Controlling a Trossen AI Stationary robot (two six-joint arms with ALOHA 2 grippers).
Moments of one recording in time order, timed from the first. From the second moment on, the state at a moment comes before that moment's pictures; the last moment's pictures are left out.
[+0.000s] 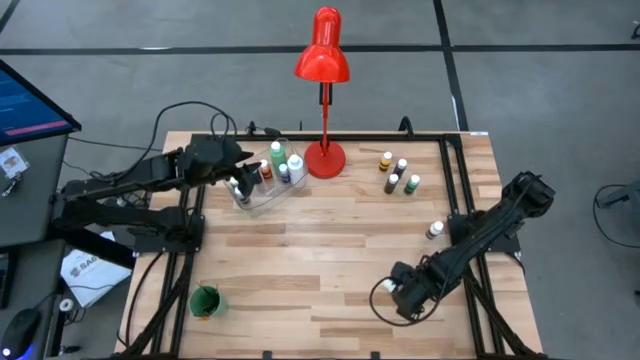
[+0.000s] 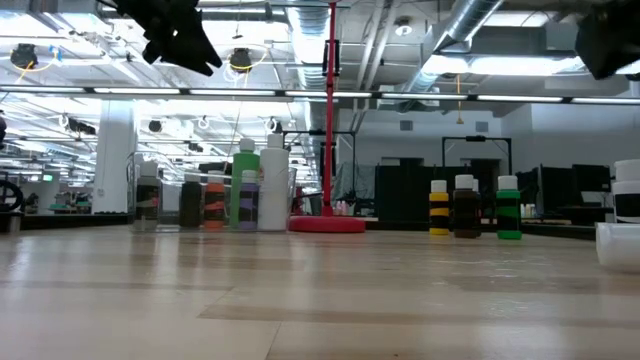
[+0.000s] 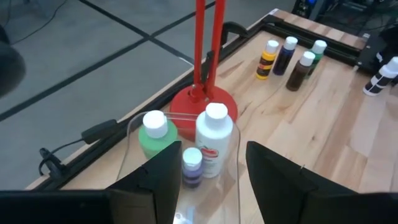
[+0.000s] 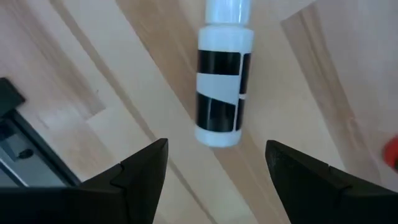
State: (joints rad) left arm 0.26 0.87 0.89 -0.57 -0.38 -0.25; right arm 0.70 1.58 1.01 -0.87 -0.05 1.25
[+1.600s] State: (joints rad) left arm 0.20 0.87 0.89 -0.40 0.07 -0.29; right arm 0.54 1.70 1.12 -0.73 -0.07 0.89
